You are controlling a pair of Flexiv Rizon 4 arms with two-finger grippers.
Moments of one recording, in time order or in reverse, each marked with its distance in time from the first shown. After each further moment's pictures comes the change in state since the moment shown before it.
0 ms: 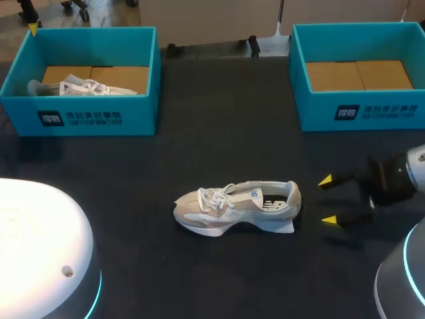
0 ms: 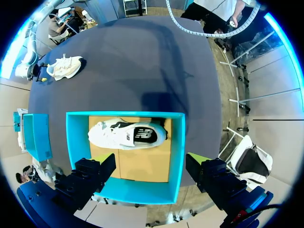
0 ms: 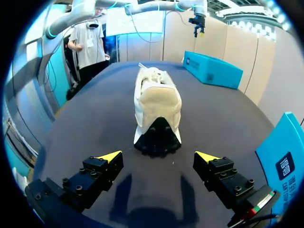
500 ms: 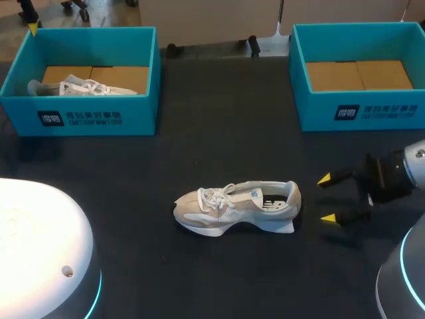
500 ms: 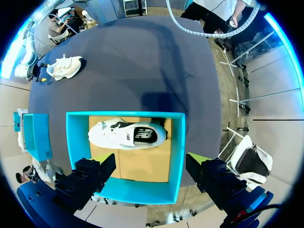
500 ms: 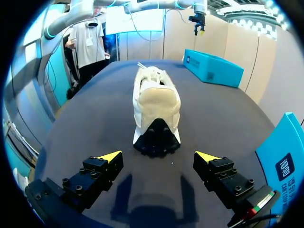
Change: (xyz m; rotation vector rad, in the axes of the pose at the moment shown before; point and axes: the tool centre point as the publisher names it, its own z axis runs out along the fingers) left arm 0.000 0.000 0.000 0.000 0.000 0.000; right arm -0.002 0.001 0.000 0.014 0.005 0.002
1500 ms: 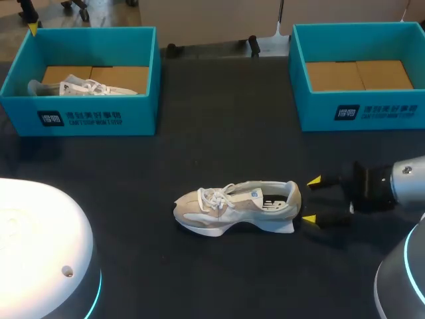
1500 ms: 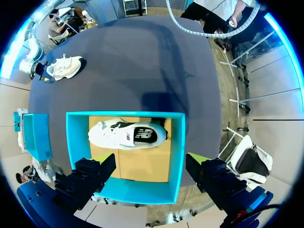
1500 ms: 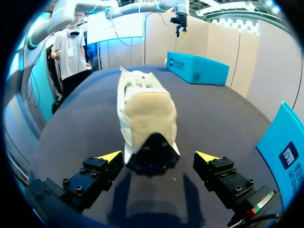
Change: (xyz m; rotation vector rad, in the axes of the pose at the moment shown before) left arm 0.000 0.000 0.000 0.000 0.000 0.000; right arm 0.000 0.014 0.035 -0.062 -0.135 0.115
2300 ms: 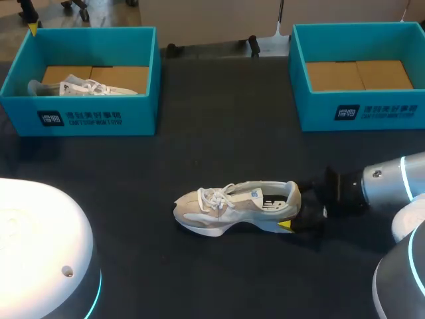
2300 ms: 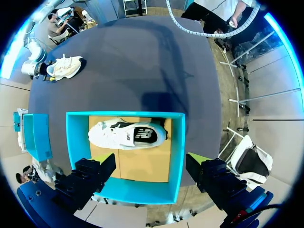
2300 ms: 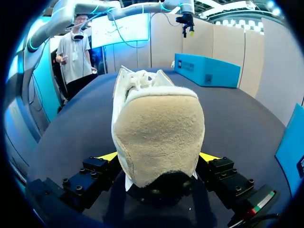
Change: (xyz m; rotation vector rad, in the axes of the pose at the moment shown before) left arm 0.000 0.000 0.000 0.000 0.000 0.000; right arm 0.015 0.015 0.051 -0.044 0.074 0.008
